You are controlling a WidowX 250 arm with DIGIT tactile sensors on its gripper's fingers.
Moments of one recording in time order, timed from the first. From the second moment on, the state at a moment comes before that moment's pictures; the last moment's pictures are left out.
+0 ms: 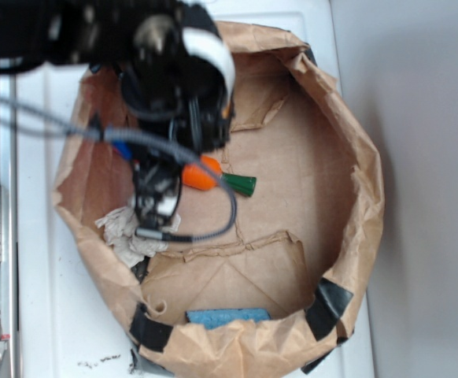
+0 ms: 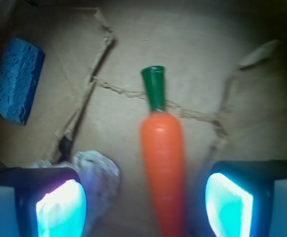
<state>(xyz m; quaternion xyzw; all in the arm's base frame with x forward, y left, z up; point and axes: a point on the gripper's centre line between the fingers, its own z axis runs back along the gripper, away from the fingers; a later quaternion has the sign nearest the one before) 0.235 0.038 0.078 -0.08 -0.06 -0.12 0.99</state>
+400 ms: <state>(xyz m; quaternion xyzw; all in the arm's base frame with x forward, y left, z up) 0.245 0.022 0.063 -0.04 -0.06 -0.09 0.99</state>
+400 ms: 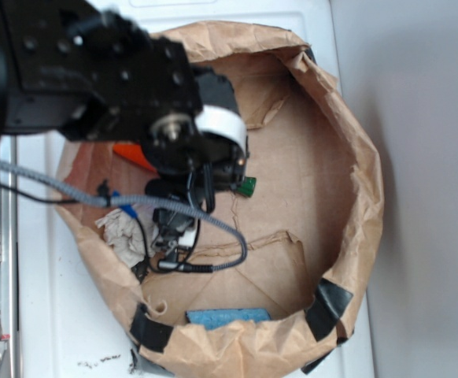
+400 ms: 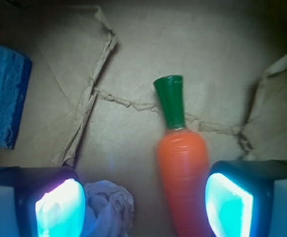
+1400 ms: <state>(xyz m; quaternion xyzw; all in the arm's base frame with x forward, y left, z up) 0.261 0.036 0.035 -0.06 -0.01 -0.11 0.99</state>
